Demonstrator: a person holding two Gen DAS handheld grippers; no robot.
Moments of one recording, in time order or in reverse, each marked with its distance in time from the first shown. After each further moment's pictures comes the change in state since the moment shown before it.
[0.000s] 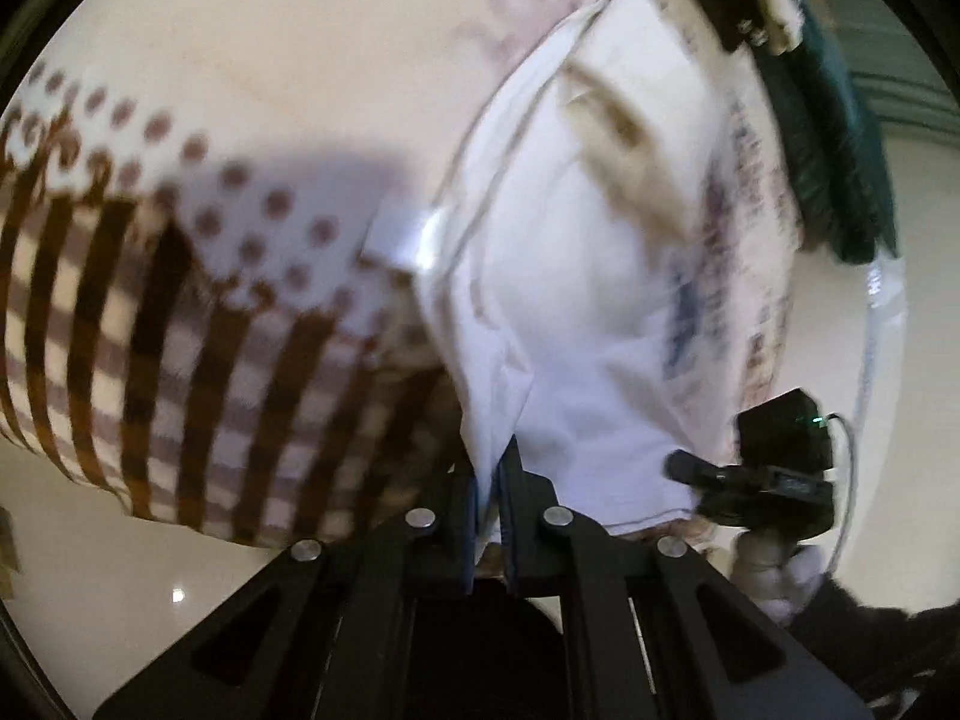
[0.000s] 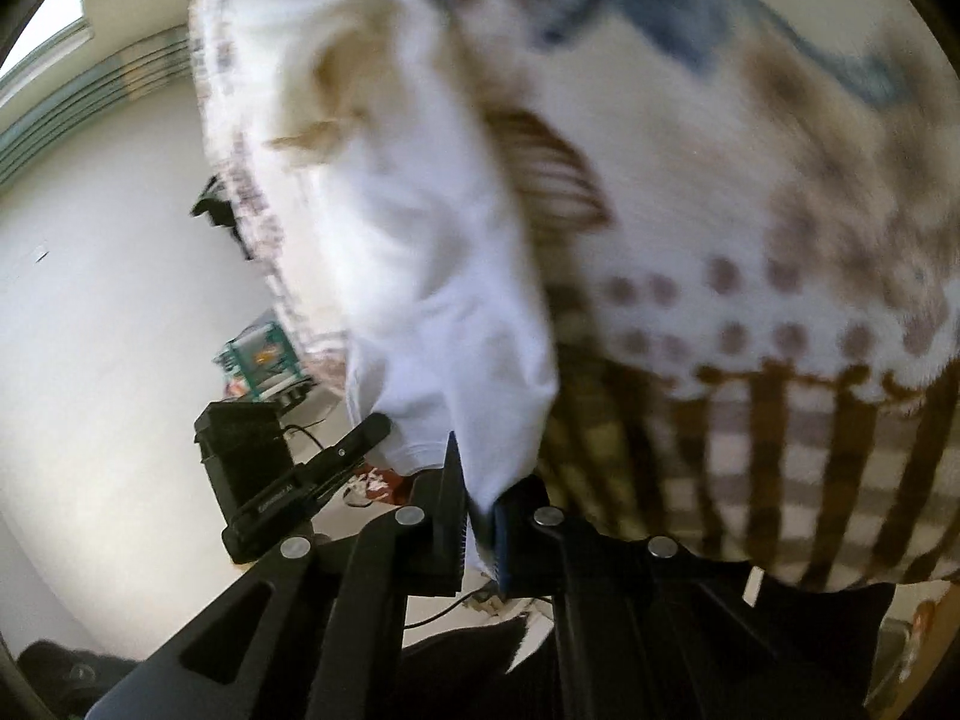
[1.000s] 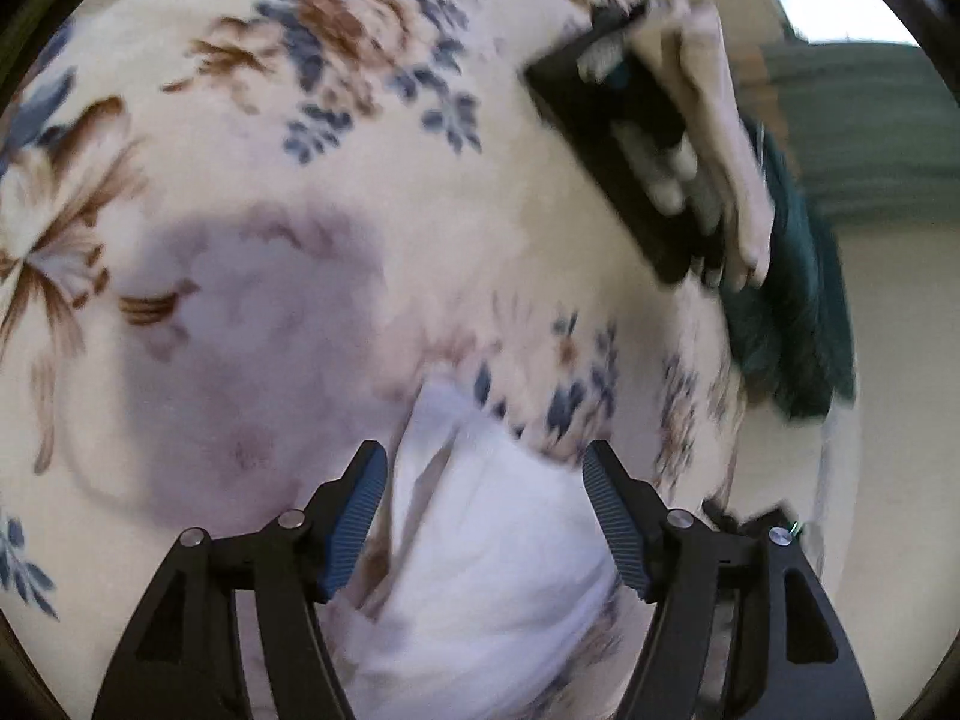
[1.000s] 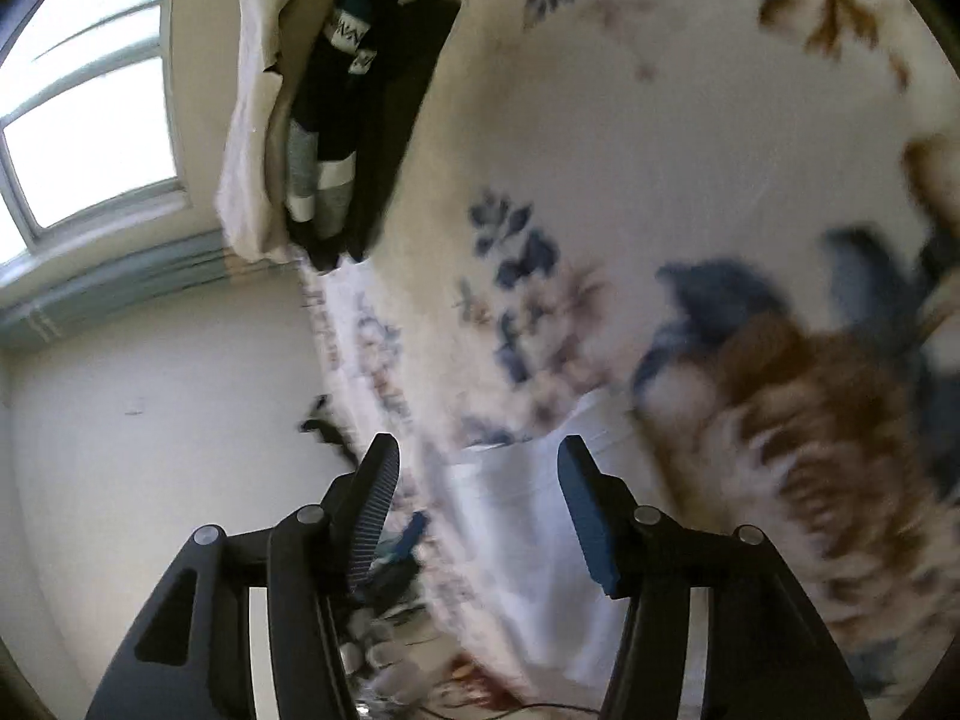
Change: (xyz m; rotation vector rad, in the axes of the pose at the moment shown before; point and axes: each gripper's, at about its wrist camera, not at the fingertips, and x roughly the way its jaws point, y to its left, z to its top) left arm 0.004 -0.084 0.294 0.078 -0.230 -0.102; right arm -0.121 0.120 0.255 0.003 -0.476 0.068
